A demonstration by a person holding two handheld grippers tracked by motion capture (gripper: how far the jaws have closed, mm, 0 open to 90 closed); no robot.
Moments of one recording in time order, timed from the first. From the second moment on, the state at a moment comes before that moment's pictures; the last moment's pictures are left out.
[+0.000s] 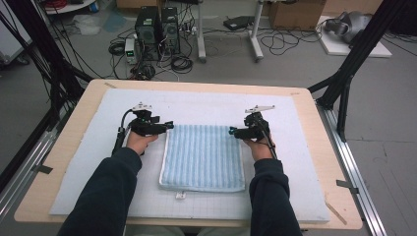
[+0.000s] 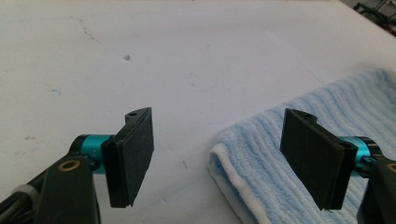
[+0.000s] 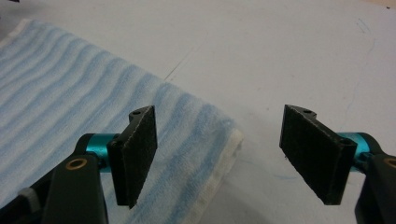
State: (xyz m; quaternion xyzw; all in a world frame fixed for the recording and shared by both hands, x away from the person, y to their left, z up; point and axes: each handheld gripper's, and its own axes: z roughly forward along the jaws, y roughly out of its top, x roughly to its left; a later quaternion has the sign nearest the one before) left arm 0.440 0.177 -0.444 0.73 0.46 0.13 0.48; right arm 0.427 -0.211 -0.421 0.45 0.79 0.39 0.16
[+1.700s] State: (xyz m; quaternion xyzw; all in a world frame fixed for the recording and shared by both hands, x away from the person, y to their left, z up) left arm 0.381 0.176 -0.404 0.71 0.37 0.13 0.58; right arm 0.372 -0.217 -0.402 0.41 0.76 0.46 0.20
